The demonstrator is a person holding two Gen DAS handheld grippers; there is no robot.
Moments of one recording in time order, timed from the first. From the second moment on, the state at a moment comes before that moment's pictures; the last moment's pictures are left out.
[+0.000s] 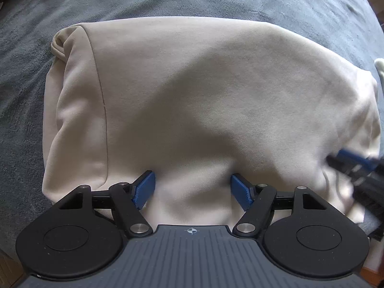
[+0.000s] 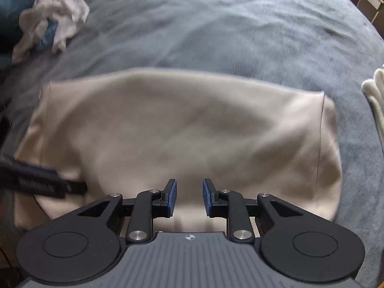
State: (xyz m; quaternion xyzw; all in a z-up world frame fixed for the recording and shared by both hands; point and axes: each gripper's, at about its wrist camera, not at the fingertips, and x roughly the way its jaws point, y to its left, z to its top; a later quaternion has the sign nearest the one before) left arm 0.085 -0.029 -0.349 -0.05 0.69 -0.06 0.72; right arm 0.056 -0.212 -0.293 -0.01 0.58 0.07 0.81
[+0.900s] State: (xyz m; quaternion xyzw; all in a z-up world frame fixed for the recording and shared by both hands) left arm 0.047 -0.001 -0.324 -0.08 0.63 -0.12 0.77; right arm 0.104 -0.183 -0.294 0.04 0.54 0.11 0.83
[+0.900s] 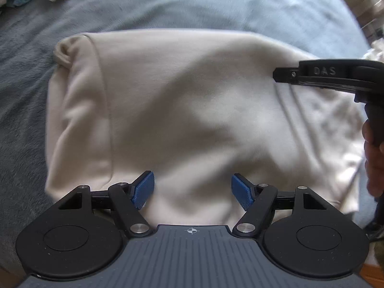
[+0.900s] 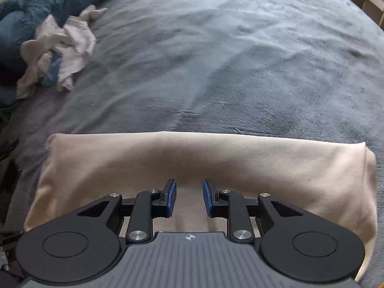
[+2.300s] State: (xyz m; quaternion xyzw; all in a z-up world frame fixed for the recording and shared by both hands) left arm 0.000 0.163 -0.364 -0.40 0.55 -0.07 0.73; right arm 0.123 -0.021 -0.336 0.17 0.68 0.24 0.67
